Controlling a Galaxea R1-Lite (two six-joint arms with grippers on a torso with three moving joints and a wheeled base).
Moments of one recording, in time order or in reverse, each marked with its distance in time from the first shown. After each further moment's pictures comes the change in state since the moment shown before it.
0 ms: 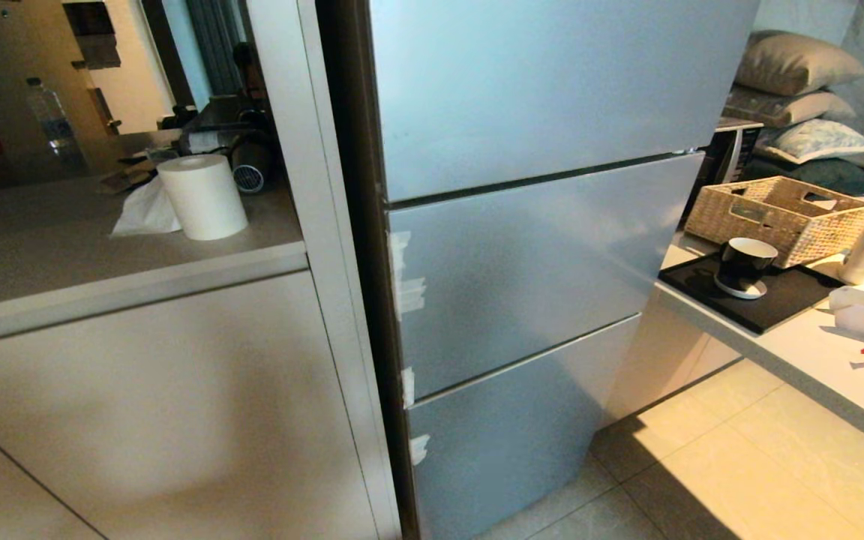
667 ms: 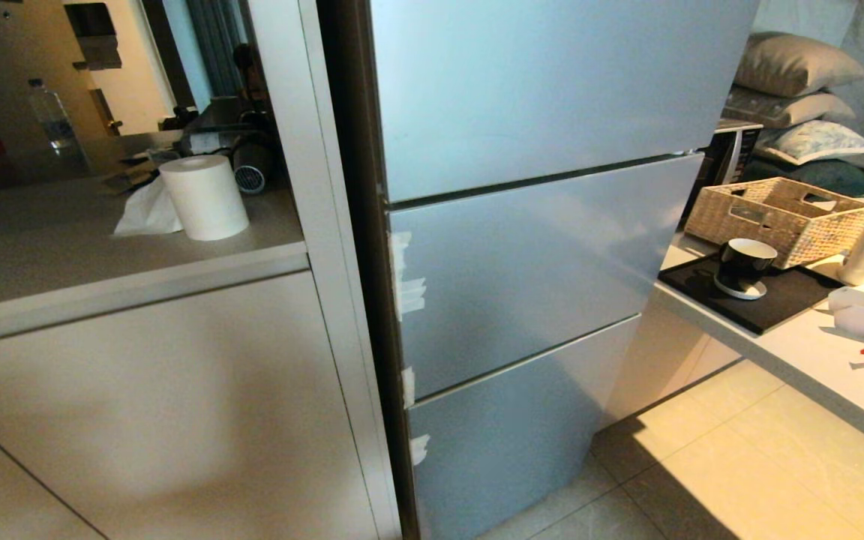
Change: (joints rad) left arm 0.000 0.000 0.000 0.000 0.000 0.000; right arm -0.152 -0.581 0.082 0.419 0.040 -0.159
